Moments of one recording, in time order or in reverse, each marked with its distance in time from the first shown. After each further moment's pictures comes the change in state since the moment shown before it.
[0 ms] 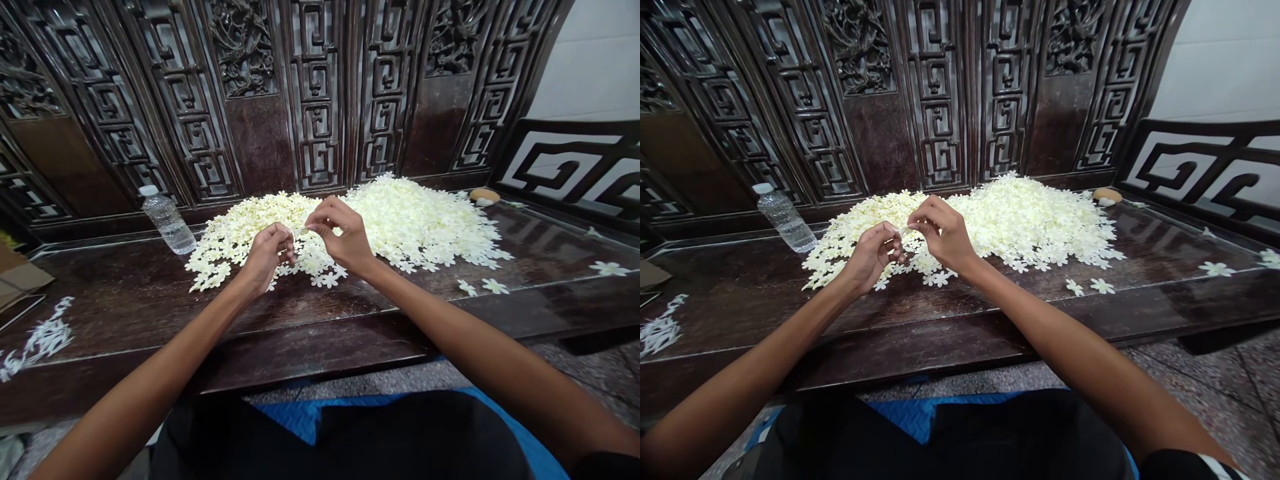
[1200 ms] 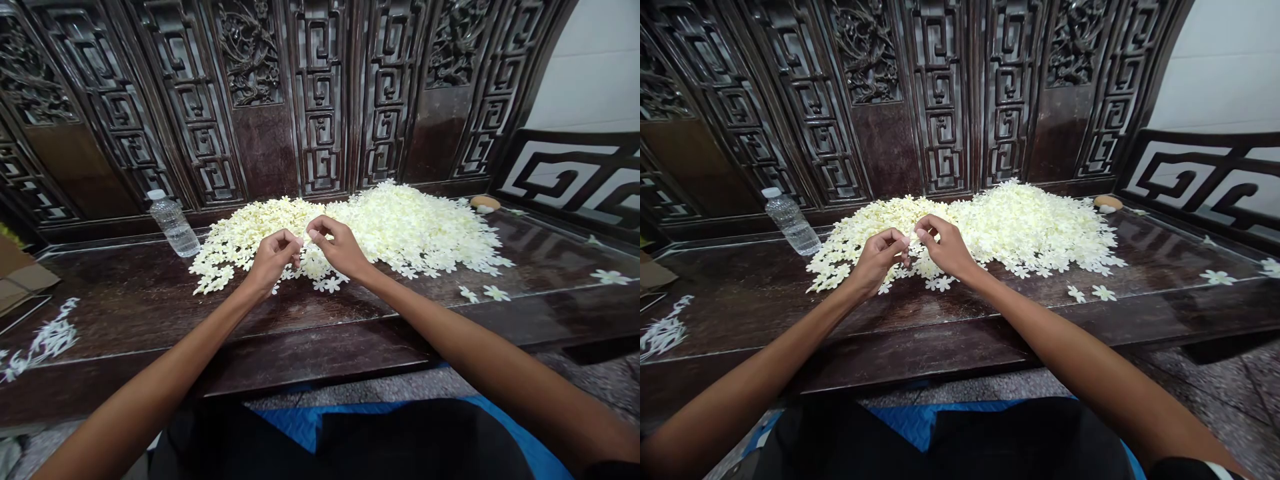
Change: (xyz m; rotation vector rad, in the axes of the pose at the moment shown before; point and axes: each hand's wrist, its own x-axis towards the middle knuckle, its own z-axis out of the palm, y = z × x) left_hand 0.002 -0.009 -0.004 0.156 -0.067 0.131; right_hand -0.008 0.007 0.010 0.077 -0.118 0.298
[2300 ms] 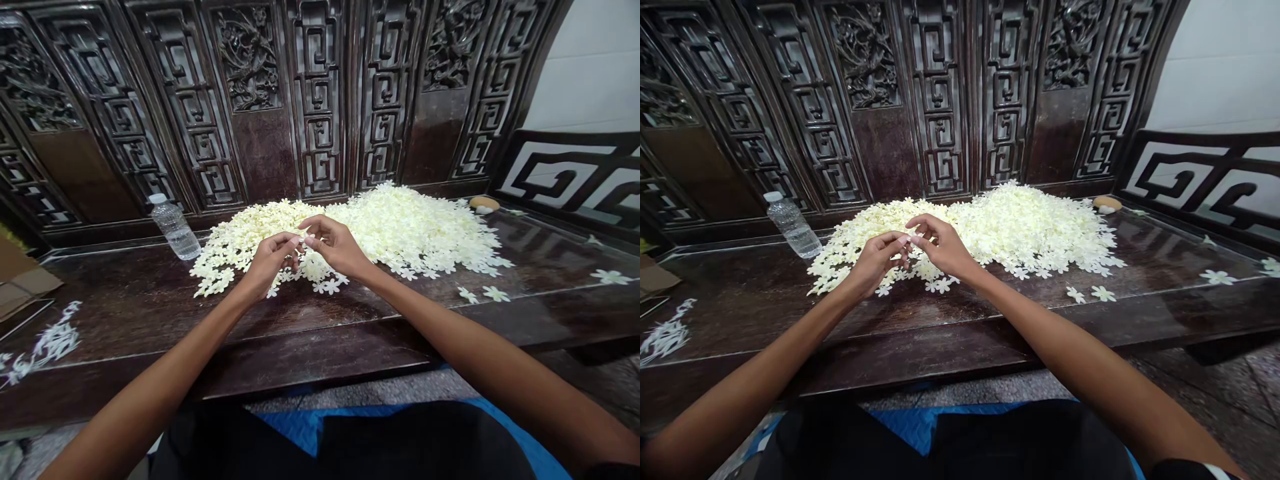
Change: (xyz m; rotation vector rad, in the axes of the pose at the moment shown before) left_hand 0.000 0.015 0.001 0.013 -0.020 -0.096; right_hand 0.003 -0.004 -0.006 0.177 -0.116 0.032
